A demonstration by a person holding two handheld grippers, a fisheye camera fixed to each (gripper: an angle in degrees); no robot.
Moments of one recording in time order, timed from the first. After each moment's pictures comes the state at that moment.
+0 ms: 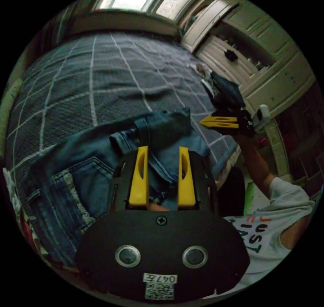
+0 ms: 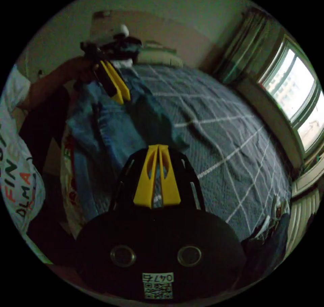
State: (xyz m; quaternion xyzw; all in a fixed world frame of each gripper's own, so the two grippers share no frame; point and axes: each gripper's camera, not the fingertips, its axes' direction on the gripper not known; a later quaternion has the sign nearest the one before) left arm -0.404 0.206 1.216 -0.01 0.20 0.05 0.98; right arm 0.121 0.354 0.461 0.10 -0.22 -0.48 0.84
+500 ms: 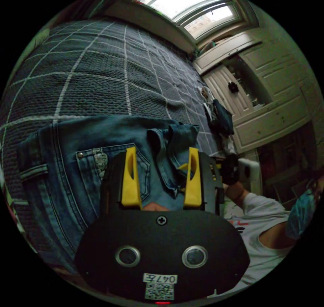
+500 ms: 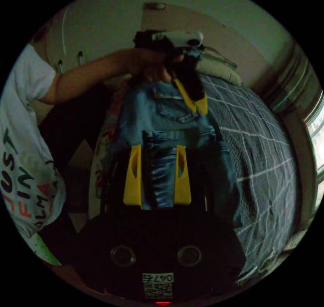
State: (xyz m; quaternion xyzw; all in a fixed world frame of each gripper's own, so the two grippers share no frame) left arm -0.536 0.263 1.257 0.00 0.30 -0.07 0.95; right arm 0.020 0.398 0.456 0.04 -0.27 -0.60 0.75
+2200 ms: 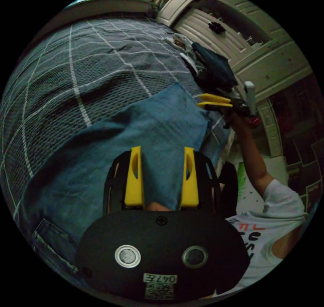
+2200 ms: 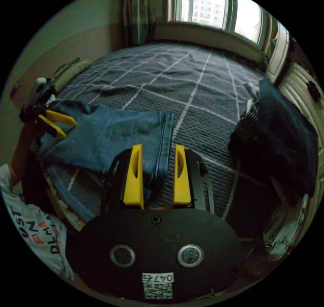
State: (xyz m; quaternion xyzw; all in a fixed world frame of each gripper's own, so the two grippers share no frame) left arm -0.148 0.047 1.457 -0.10 0.25 0.13 0.95; right arm 0.779 0.413 0.600 -0.06 -0.14 -0.16 0.98
